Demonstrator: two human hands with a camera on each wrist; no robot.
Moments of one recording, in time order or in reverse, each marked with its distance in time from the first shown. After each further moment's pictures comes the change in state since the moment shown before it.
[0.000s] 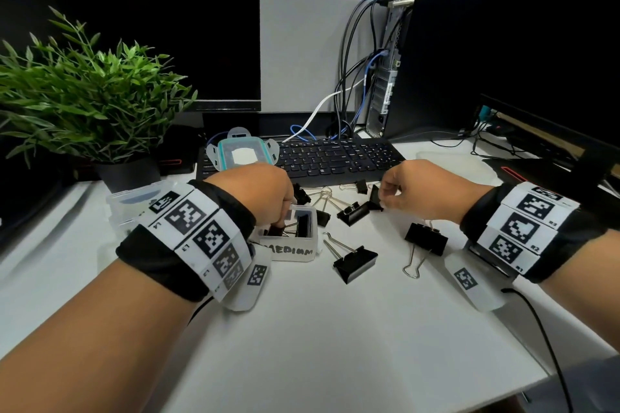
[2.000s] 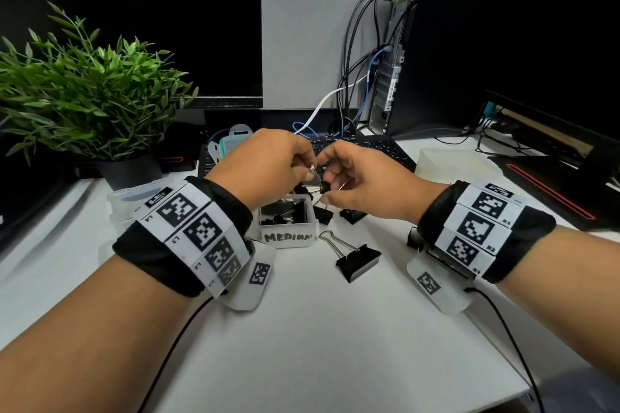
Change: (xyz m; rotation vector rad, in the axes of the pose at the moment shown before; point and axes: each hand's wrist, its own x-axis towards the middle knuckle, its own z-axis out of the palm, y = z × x) left_hand 0.010 -0.002 -0.002 -0.329 0.482 0.106; right_hand 0.016 -0.052 0.014 0.620 0.047 -0.298
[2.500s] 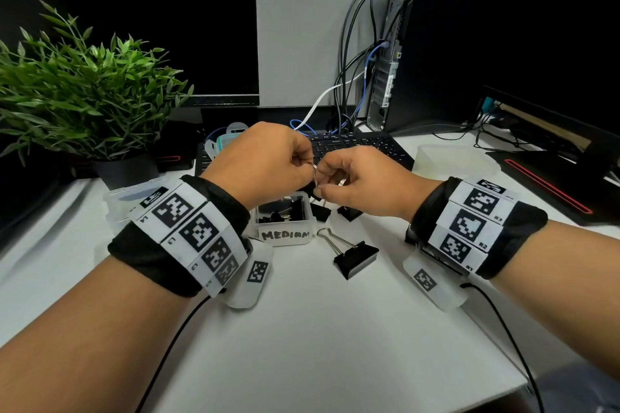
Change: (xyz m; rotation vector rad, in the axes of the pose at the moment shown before) left_hand -0.004 0.007 -0.004 0.035 0.059 0.025; right_hand -0.003 -0.010 0.002 -0.133 0.004 -0.019
